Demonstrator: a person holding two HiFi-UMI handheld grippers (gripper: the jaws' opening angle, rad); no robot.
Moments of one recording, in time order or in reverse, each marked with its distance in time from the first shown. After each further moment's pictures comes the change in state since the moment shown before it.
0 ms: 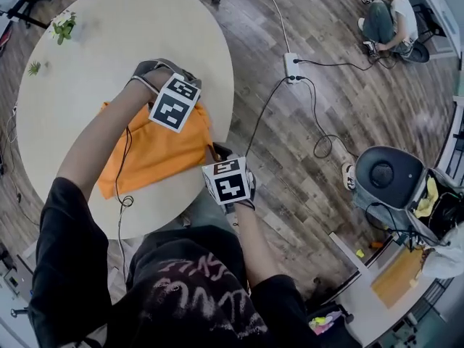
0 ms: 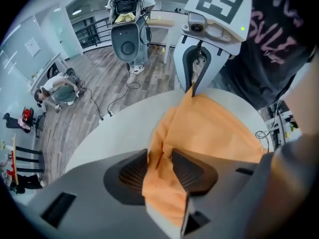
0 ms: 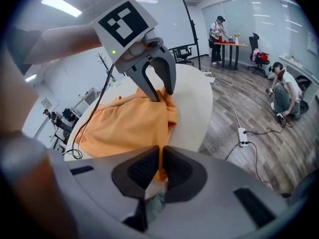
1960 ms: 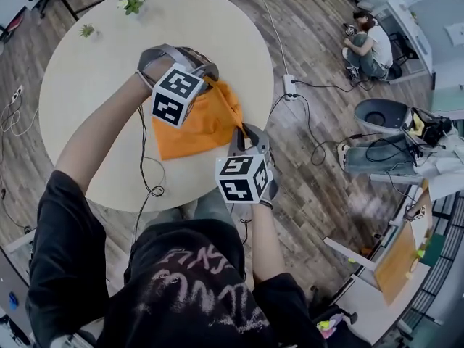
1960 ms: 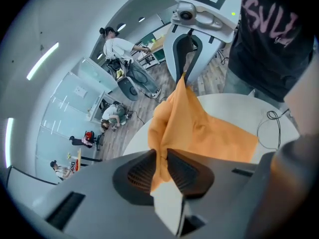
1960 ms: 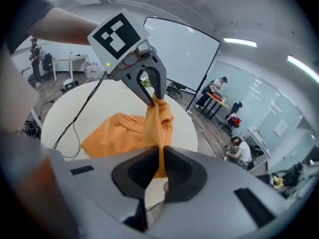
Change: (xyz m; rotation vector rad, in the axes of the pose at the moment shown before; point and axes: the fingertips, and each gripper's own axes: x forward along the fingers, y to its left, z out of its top) left arm -0.174 -0.139 -0.033 0.072 -0.096 0.619; right arm -0.118 0.163 0.057 -0.388 -0.219 -0.493
